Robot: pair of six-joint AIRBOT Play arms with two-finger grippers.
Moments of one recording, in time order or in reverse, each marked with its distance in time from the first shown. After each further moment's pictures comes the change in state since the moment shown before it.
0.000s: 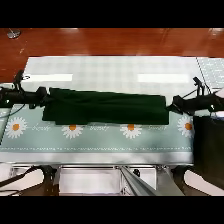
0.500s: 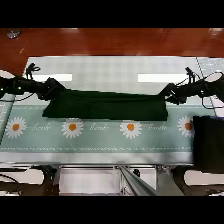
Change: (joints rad) left arm -0.078 -0.270 0.244 0.011 -0.035 -0.035; right arm 0.027 -0.297 0.267 0.068 -0.012 -0.009
